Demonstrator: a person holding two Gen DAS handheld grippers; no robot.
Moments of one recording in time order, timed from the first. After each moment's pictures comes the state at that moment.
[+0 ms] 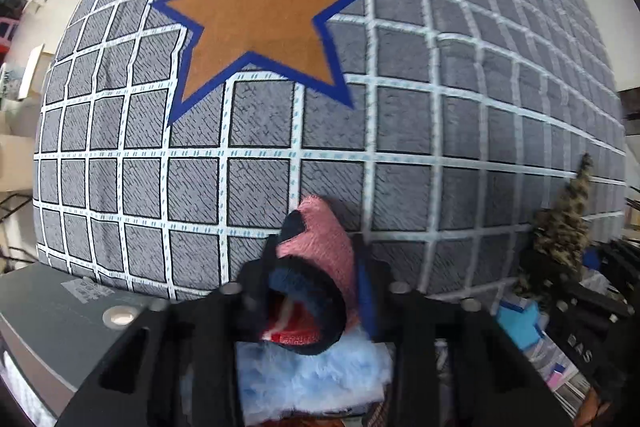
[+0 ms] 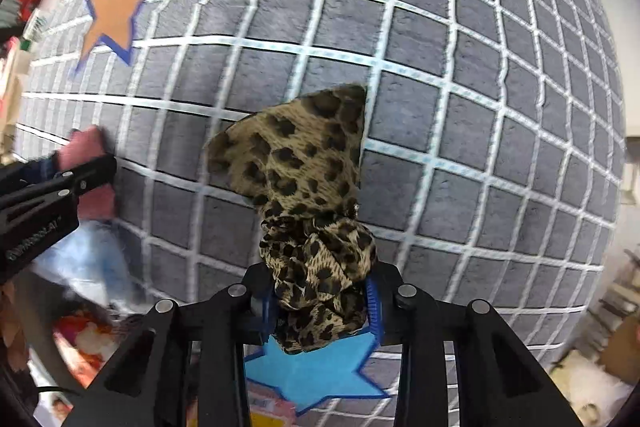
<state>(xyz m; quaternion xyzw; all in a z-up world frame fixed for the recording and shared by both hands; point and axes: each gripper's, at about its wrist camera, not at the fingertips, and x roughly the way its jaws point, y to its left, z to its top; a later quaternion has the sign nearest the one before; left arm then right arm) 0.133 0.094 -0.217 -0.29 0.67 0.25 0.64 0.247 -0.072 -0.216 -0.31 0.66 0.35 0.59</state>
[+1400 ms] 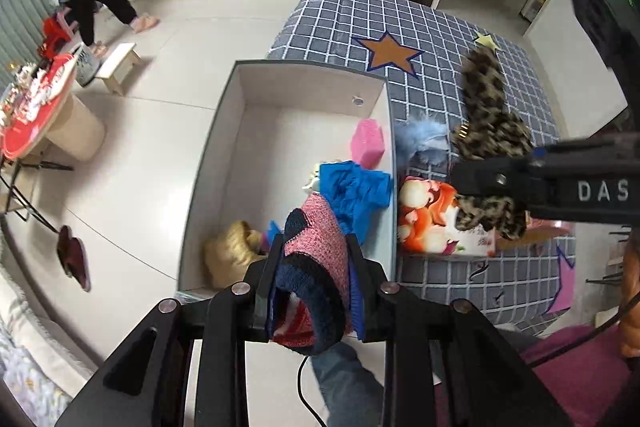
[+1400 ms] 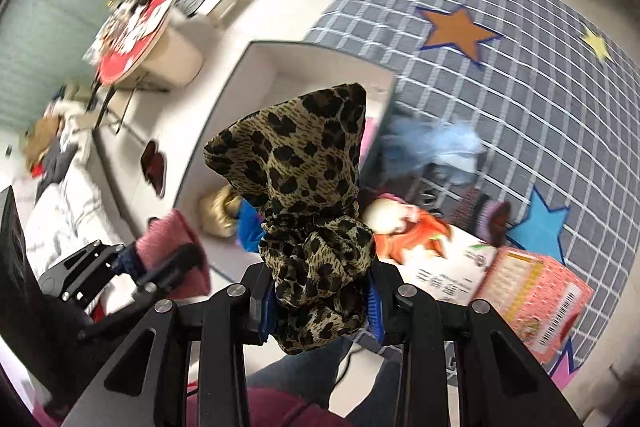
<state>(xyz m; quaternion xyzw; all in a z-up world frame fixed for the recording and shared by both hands) -0.194 -0.024 -0.008 -0.26 0.52 0.35 0.73 -0.037 -0.084 -0.024 -0.28 0.57 0.54 0.56</state>
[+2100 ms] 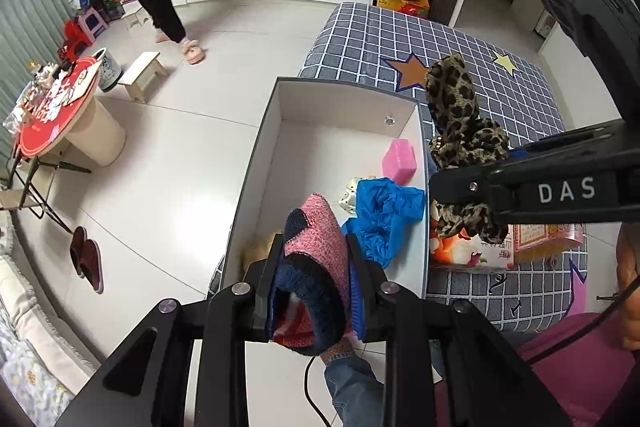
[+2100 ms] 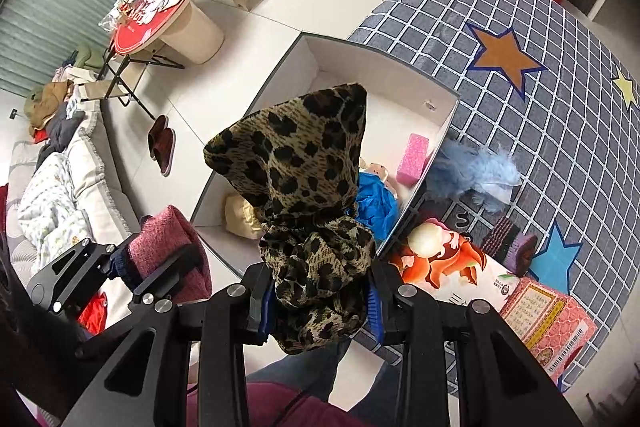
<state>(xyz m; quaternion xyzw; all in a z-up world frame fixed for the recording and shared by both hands) -0.221 -0.014 0.006 -0.25 0.50 0.38 0.73 -0.073 -0.049 -0.024 -0.32 0.55 0.56 0.53</state>
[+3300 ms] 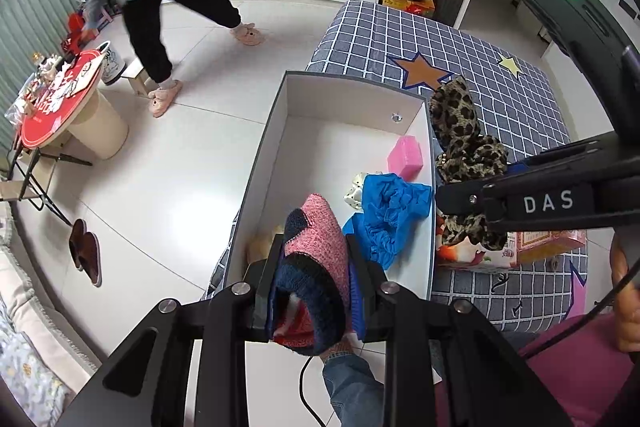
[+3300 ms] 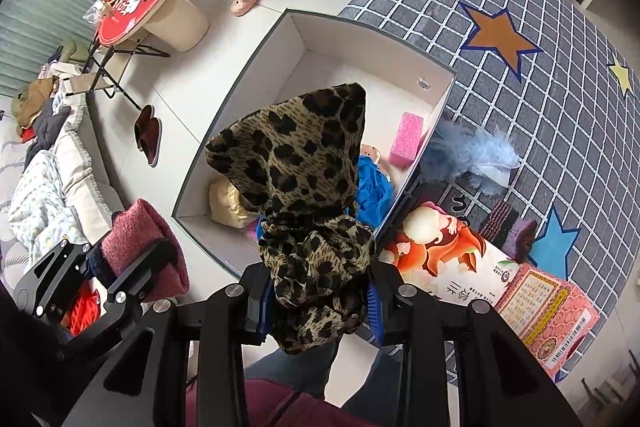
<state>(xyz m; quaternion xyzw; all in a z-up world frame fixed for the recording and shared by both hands) -0.229 -0.012 0.001 -0.26 0.49 0.39 0.73 -0.075 -0.045 -0.042 -0.34 0.57 0.53 0.53</state>
